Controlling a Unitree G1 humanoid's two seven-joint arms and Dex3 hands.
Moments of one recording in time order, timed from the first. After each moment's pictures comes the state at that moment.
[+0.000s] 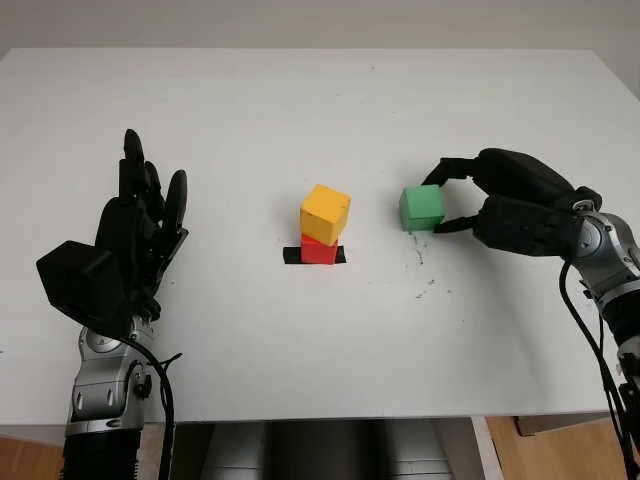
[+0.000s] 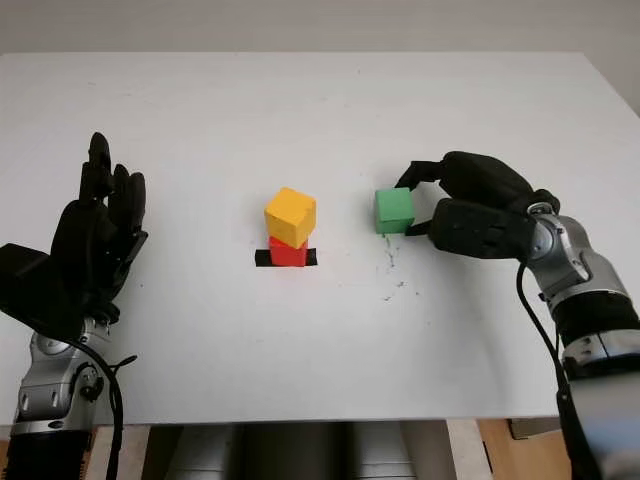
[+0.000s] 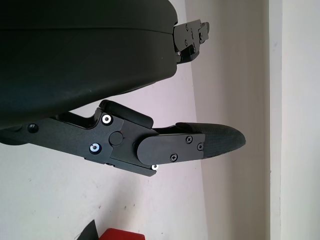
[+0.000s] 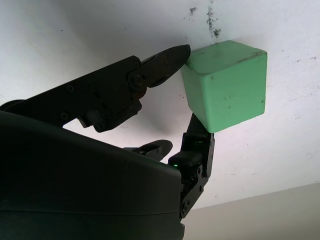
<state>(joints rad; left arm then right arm) -0.23 0.22 0.23 0.01 -0.13 0.01 -0.06 -0.79 -0.70 0.22 0.88 -0.44 -0.43 0.18</state>
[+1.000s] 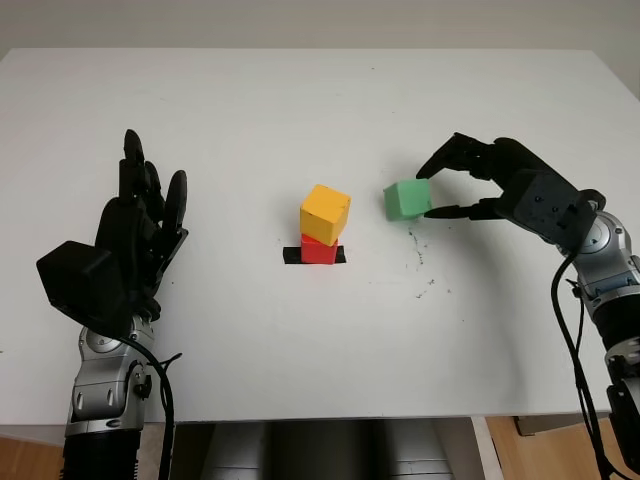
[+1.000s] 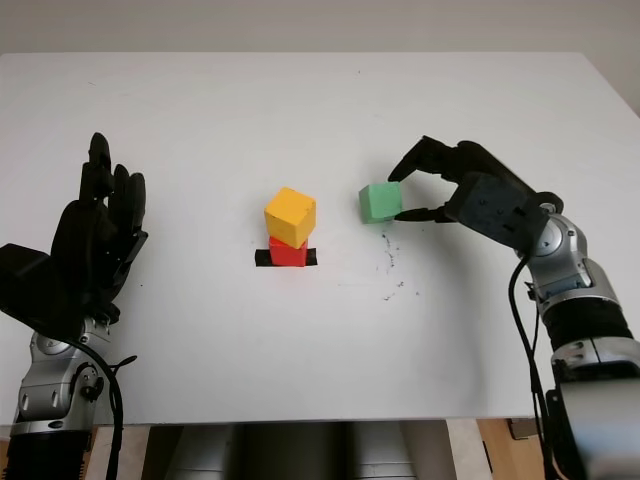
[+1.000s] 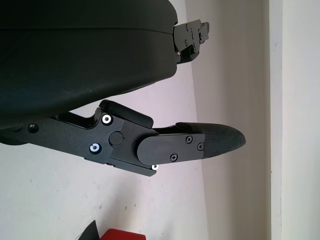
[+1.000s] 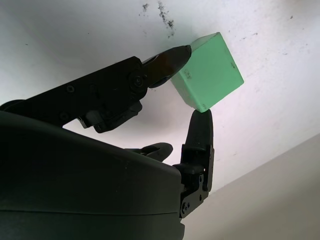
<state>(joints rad) -0.23 0.22 0.23 0.01 -0.13 0.01 -0.07 -0.76 -0.65 0.11 0.85 -0.26 -0.40 0.26</state>
